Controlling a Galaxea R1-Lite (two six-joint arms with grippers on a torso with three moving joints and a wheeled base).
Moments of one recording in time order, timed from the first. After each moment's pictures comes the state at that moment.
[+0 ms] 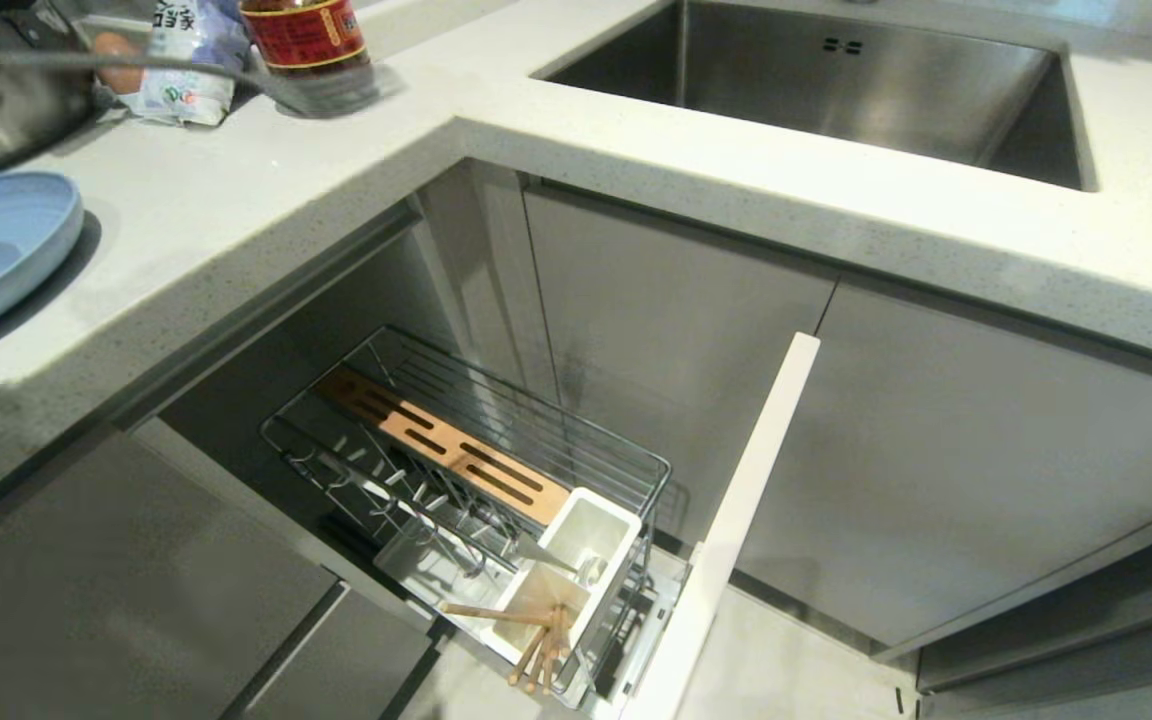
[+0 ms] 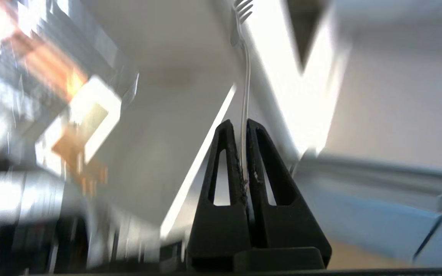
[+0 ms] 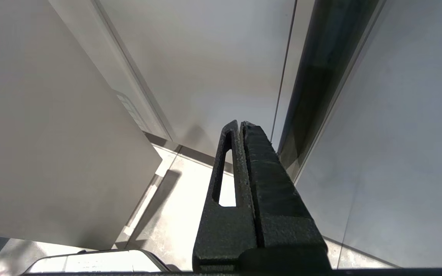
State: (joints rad) left arm -0.69 1.16 -1.84 0.87 0.11 -0.93; right arm 0.00 0.00 0.00 -0.01 -0.05 0.10
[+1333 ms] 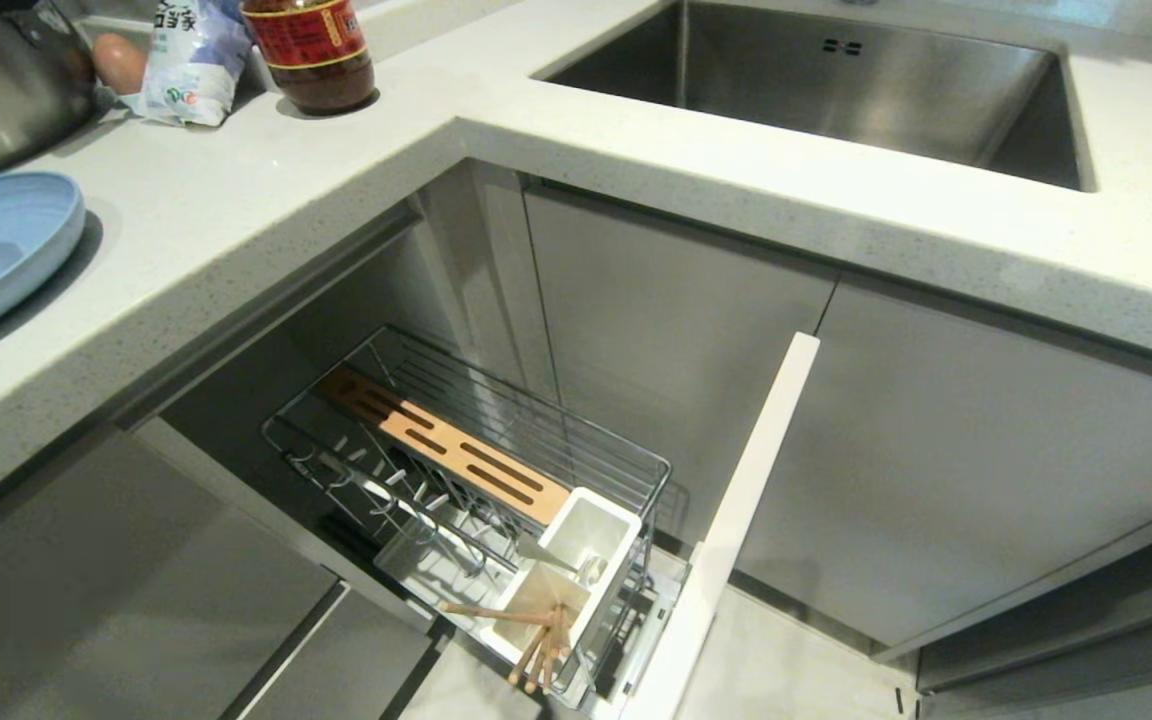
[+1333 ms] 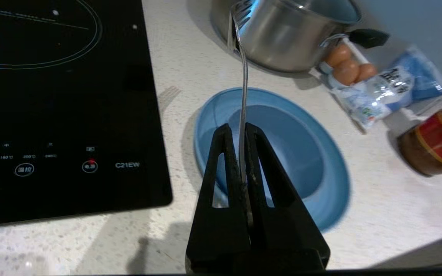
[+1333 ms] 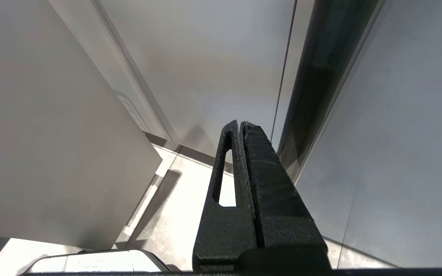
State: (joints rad) left arm 0.57 0.81 -1.11 0.21 0.16 -0.52; right arm 0.00 0.00 0.00 -0.01 -0.05 0.10
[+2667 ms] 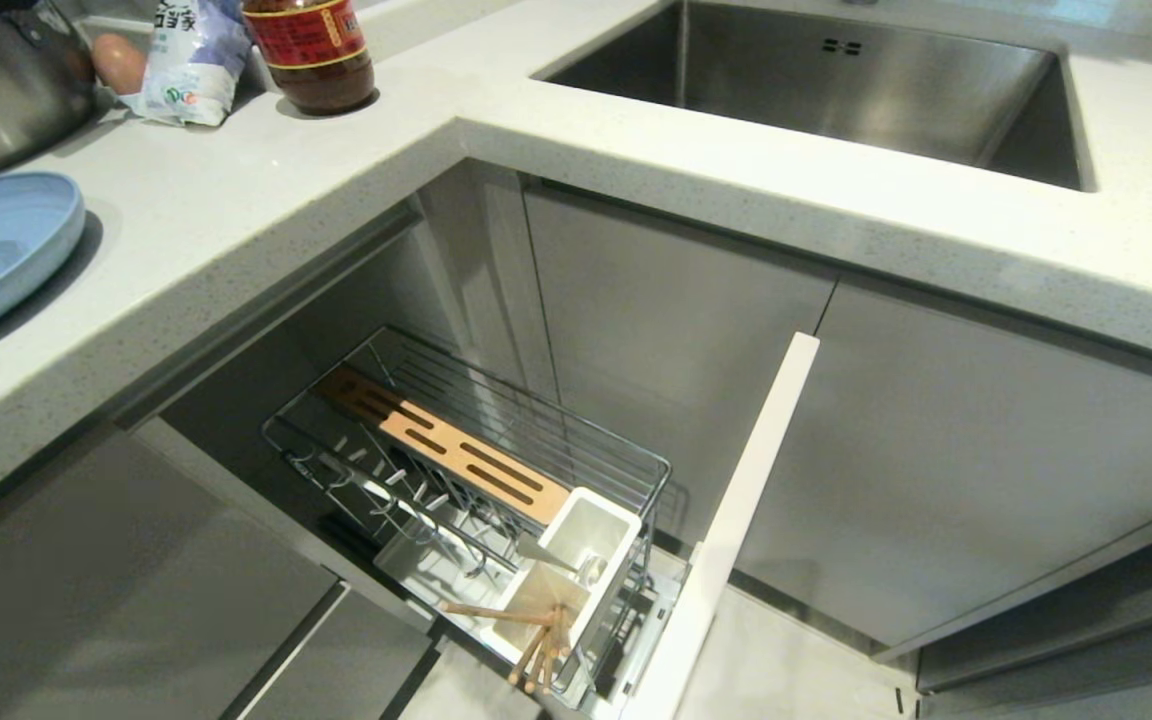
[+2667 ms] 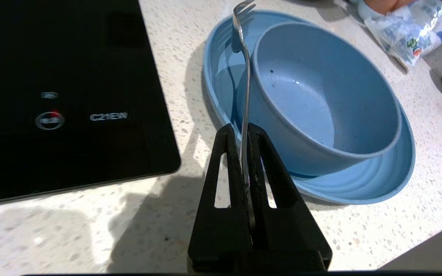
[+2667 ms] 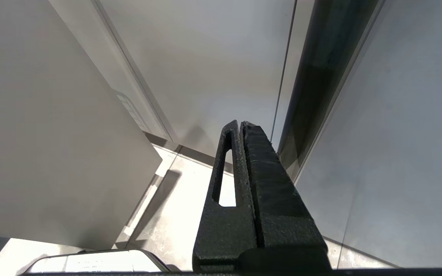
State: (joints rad) left arm 0.57 0.85 -0.83 -0.01 0.02 -0.50; right arm 0.00 0.00 0.00 -0.01 -0.05 0.10
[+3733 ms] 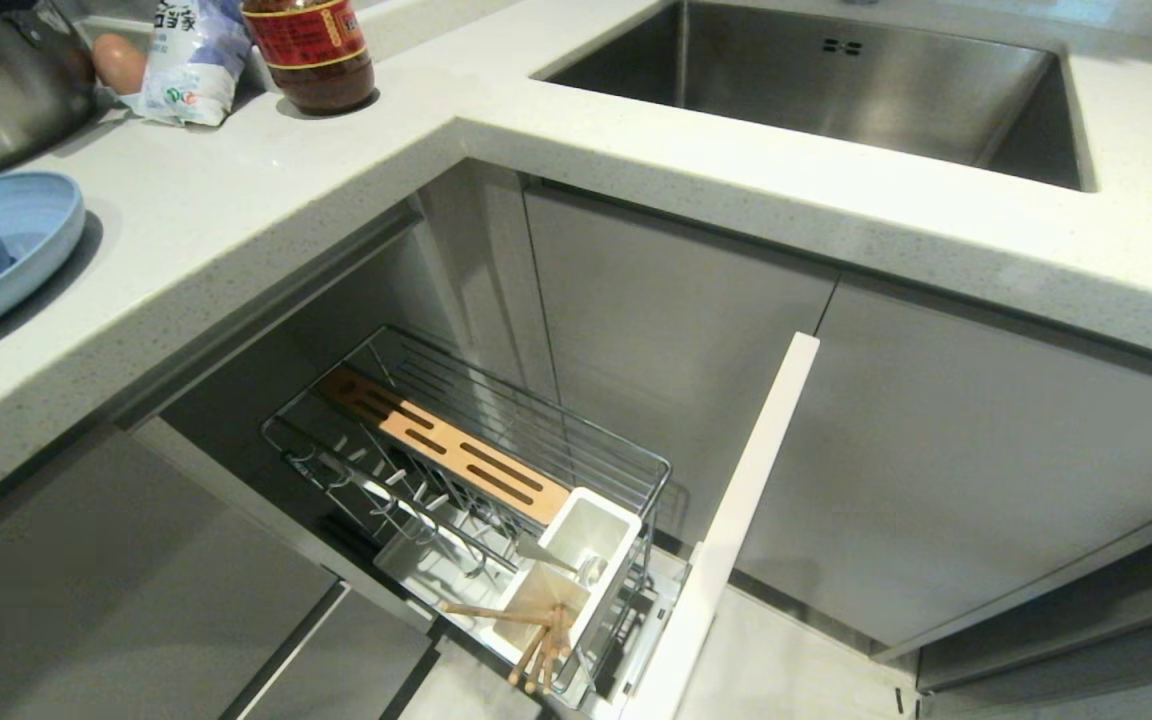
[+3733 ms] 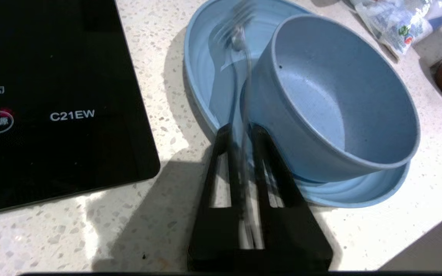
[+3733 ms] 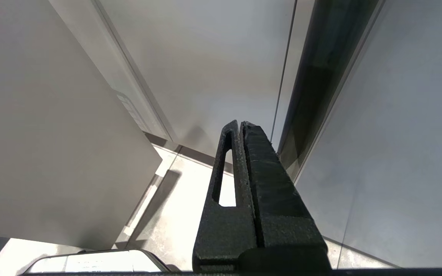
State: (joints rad) left arm 0.58 0.89 -0.80 -0.07 -0.05 -0.52; right arm 0.00 0.00 0.00 -0.01 -0.05 0.10
